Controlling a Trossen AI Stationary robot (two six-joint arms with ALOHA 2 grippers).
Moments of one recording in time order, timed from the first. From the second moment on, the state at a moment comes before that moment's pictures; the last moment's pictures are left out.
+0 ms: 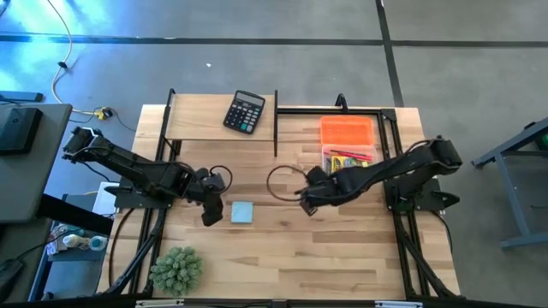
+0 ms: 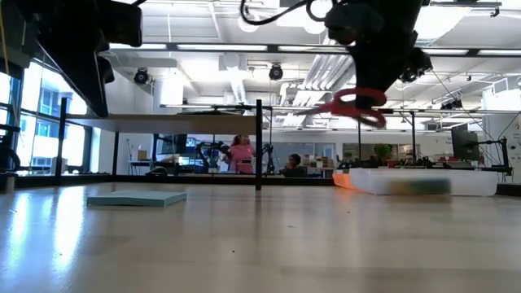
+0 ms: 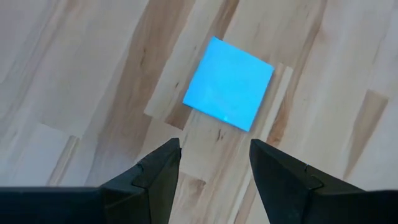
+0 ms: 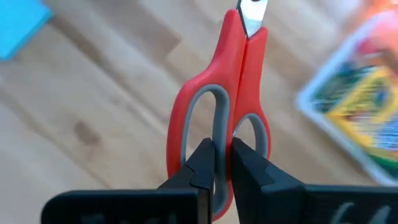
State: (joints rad) left arm -0.20 1.17 0.80 -0.80 -0.17 -0.71; right arm 0.26 1.63 1.29 -1.03 0.35 1.06
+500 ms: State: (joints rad) left arm -0.12 1.17 0.80 -0.80 -0.25 -0.78; right arm 0.11 1.29 1.29 -1.43 0.51 0.96
